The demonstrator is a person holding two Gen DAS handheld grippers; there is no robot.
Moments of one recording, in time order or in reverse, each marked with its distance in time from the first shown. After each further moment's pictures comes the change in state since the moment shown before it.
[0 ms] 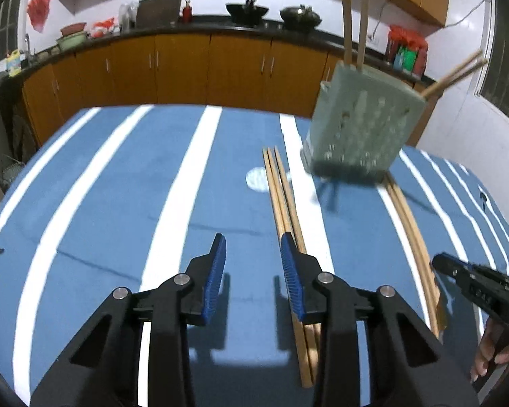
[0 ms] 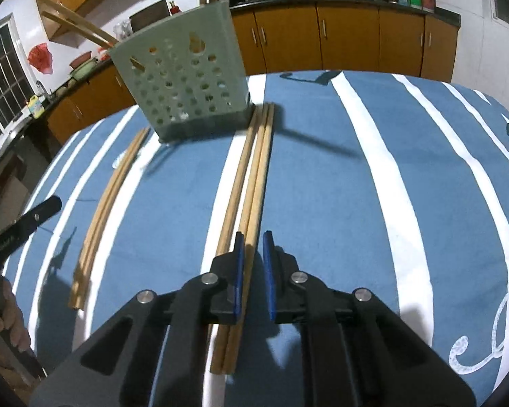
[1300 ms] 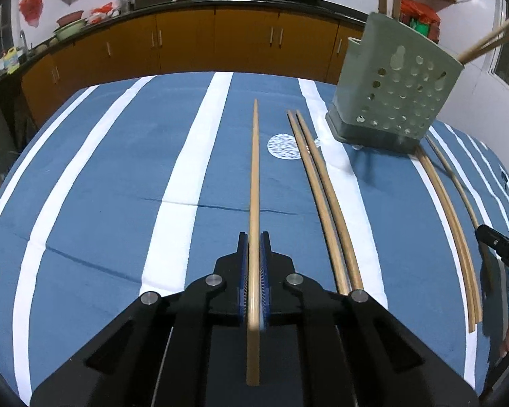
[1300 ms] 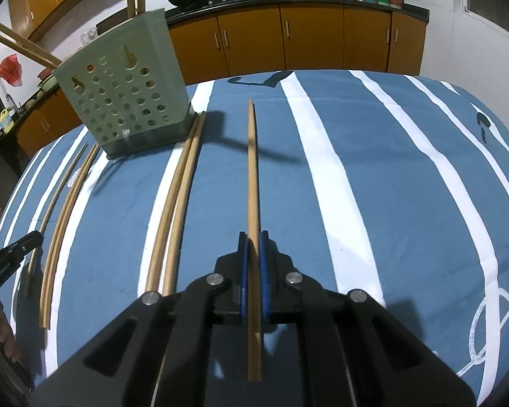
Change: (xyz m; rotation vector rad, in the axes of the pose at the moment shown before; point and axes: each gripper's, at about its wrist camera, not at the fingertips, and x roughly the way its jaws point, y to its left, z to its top) left arm 0.032 0.011 -0.007 0.019 0.103 0.056; right arm 0.001 -0.035 0.007 0.064 -0.029 -0.127
